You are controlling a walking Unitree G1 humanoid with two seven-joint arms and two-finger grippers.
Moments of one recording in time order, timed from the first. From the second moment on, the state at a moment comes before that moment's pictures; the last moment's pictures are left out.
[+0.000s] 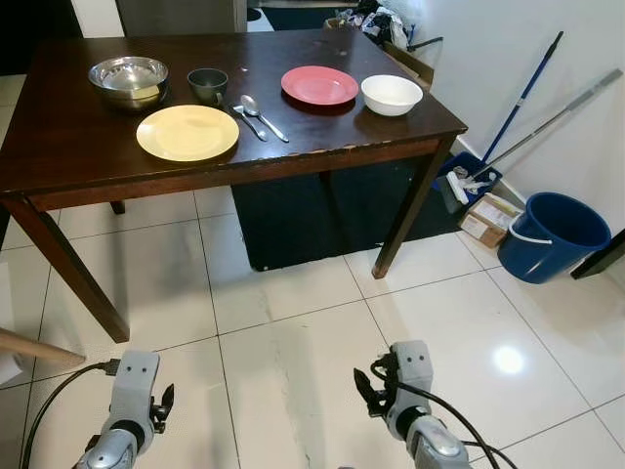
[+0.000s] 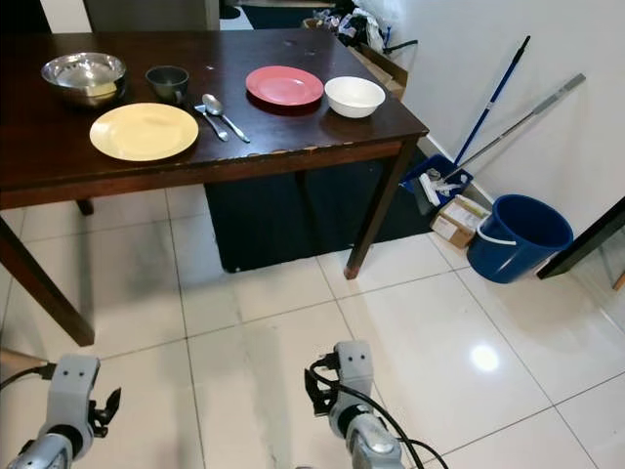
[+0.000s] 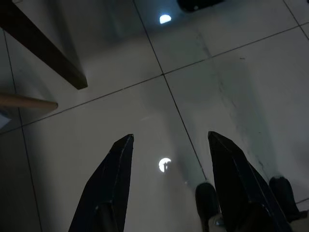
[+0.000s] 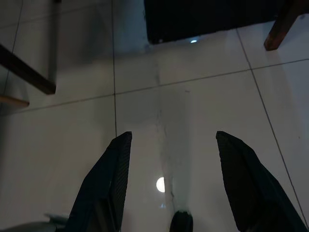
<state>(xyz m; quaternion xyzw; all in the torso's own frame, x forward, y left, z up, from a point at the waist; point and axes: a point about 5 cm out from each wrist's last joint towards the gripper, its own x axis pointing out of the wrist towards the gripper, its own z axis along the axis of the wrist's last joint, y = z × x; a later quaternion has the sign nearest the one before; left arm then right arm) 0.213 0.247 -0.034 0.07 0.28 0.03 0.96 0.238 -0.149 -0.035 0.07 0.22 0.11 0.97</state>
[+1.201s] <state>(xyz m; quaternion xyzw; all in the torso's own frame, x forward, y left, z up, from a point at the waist) 0.270 0.245 0.070 0.07 0.06 0.05 0.99 0.286 -0.172 0.042 0.05 0.03 0.08 1.00</state>
